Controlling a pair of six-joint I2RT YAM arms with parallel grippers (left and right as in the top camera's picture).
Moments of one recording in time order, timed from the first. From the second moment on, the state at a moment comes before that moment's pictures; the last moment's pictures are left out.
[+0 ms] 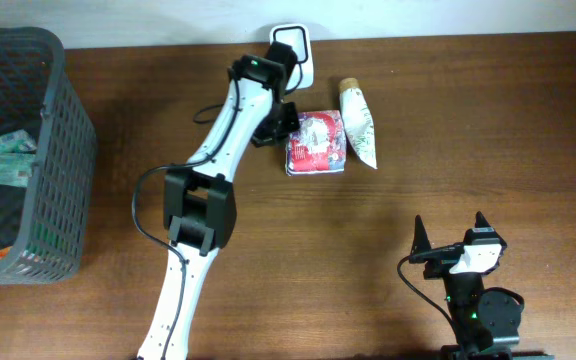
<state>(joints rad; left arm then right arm) -0.39 2.65 2.56 -1.39 0.12 -0.57 0.01 0.01 0.01 -0.08 -0.01 0.00</state>
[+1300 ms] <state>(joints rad) 0.19 2.10 3.14 -1.68 -0.30 -0.41 0.01 0.01 0.01 -0.08 -0.01 0.00</state>
